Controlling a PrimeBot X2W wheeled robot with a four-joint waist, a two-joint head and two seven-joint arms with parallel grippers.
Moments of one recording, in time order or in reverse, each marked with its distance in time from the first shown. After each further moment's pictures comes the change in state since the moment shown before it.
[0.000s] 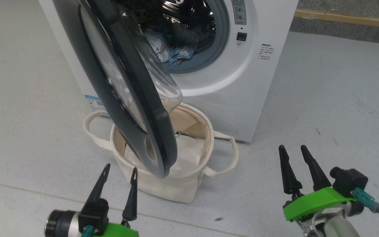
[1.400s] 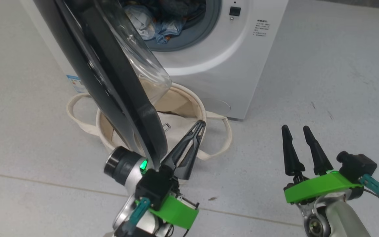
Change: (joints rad) left arm -0.260 -0.063 -0.272 -0.153 0.030 -0.084 0.009; right arm -0.055 0.003 -0.002 -0.051 0.073 0.000 0.000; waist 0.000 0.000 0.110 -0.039
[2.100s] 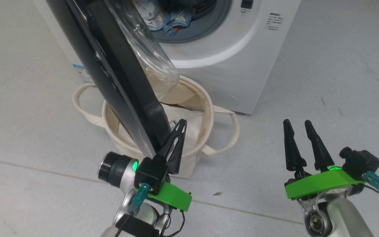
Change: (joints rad) left arm -0.053 -0.007 -0.014 0.186 -0.072 0.145 0.016; right arm -0.012 0.000 -0.001 -0.024 0.016 0.000 0.000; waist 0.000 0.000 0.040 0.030
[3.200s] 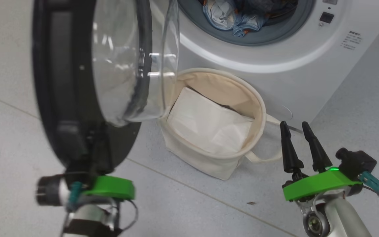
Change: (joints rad) left arm 0.090 0.080 0.230 0.009 -0.127 0.144 -0.017; right arm 0.000 0.000 0.011 0.008 -0.021 0.000 0.000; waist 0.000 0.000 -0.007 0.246
